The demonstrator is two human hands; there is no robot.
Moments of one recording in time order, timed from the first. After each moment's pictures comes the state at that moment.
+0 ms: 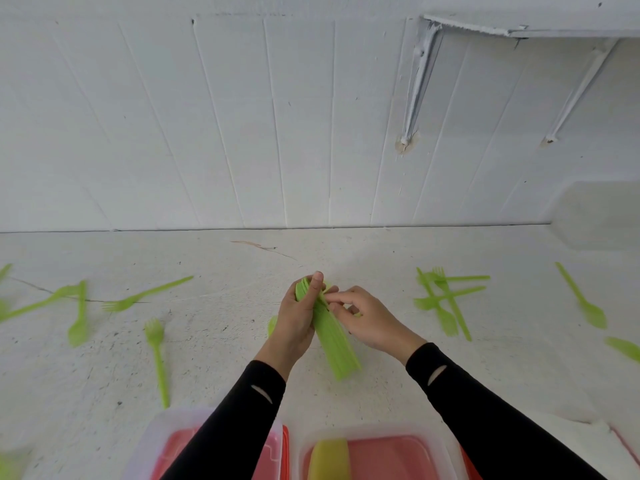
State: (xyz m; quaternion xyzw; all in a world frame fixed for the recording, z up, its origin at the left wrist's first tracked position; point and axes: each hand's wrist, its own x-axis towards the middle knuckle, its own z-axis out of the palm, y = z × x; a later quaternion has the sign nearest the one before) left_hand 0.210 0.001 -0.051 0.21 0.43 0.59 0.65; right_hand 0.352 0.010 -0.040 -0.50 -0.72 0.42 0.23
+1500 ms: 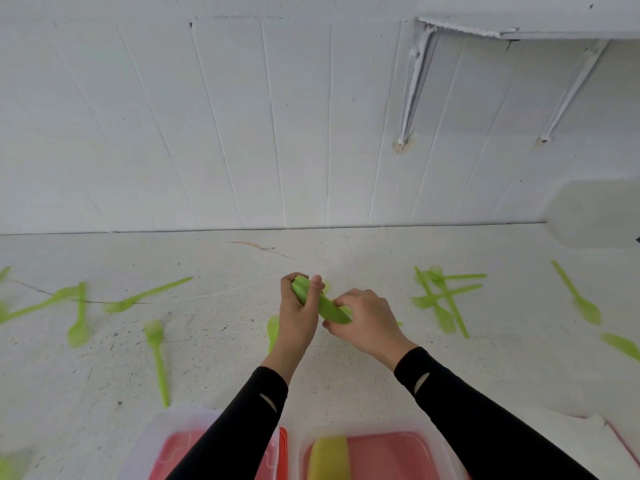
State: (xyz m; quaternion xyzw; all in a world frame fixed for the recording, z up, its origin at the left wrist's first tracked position) left_hand 0.219 -0.009 -0.054 0.39 0.57 0.59 0.42; right_hand 0.349 0.002 -0.043 -0.56 -0.78 0.22 0.18
